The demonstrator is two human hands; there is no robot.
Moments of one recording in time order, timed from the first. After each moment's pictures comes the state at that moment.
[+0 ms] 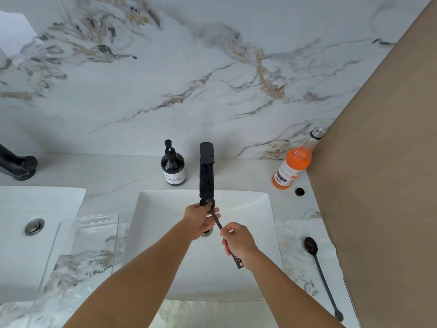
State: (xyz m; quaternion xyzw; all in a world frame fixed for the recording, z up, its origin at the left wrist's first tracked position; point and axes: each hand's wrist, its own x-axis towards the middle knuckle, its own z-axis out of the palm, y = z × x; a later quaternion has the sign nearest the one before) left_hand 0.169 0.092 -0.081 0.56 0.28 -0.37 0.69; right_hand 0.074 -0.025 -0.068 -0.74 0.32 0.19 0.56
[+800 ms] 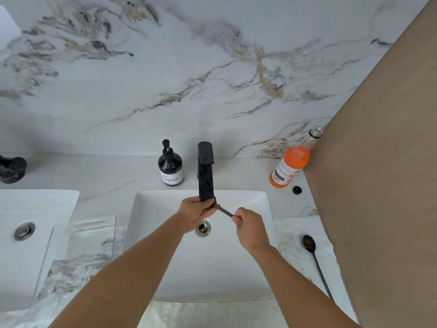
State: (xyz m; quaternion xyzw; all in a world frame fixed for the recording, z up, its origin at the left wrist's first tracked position) left_hand 0.192 0.101 -0.086 0.53 0.21 -0.37 0.74; right_hand 0.089 -0.050 -0.059 -0.94 0.19 0.06 0.27
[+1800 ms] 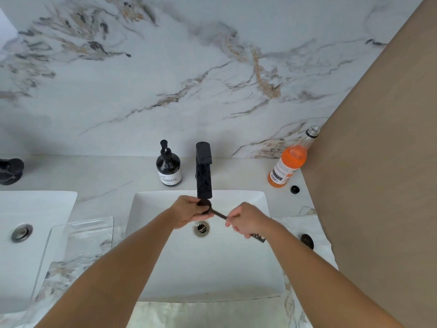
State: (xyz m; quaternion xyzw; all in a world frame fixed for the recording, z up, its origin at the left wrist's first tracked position) left_hand 0.205 0.123 -0.087 0.57 0.14 -0.43 0.69; right_hand 0.116 -0.063 -0.013 -0.83 0.22 0.31 0.41
